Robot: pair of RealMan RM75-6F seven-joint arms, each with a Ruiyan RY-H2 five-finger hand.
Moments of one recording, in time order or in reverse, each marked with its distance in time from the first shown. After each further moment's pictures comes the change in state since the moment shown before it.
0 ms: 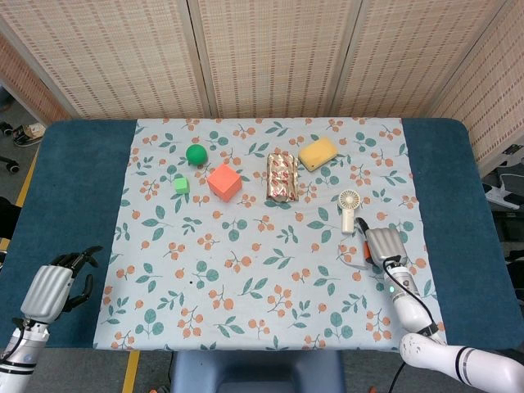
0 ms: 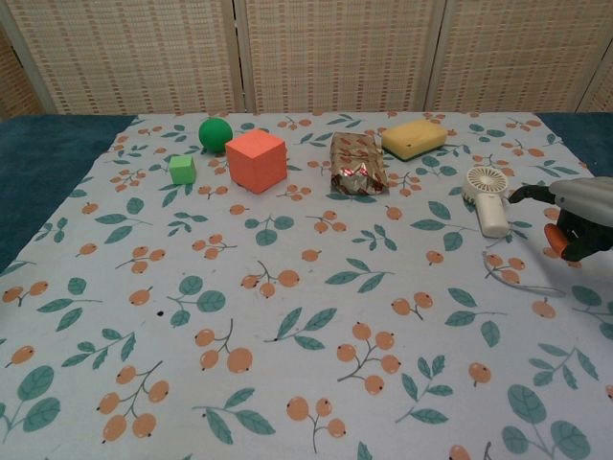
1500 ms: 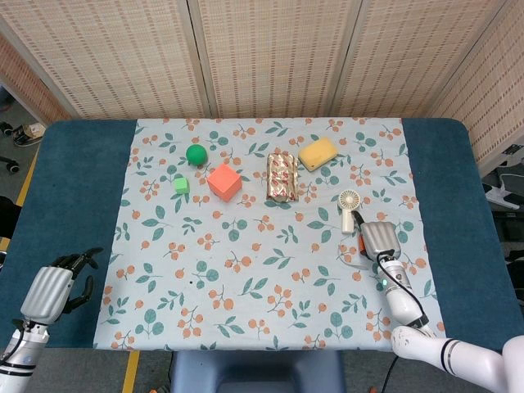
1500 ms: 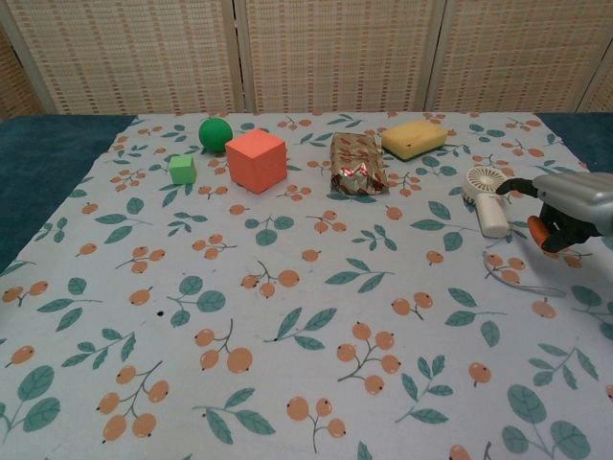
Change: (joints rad) left arm 0.003 0.003 0.003 -0.005 0.004 -0.002 -0.001; right arm 0.037 -0.085 0.006 0.138 -0.022 -0.002 0.060
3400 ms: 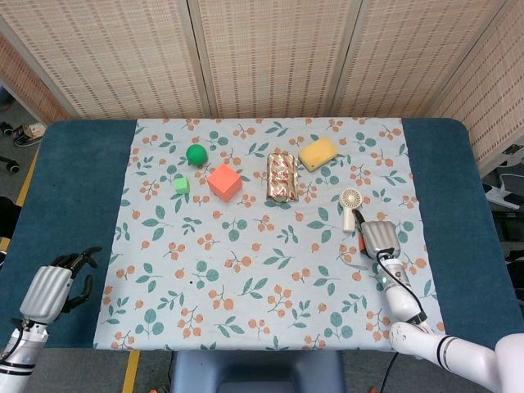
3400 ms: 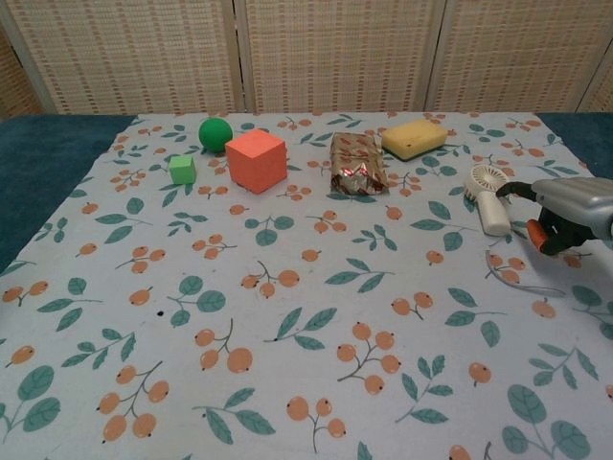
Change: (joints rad) left arm -0.001 0.003 -0.002 0.001 -0.004 -0.004 -0.011; right arm 0.011 -0.026 0.001 0.067 0.010 -0.035 0.026
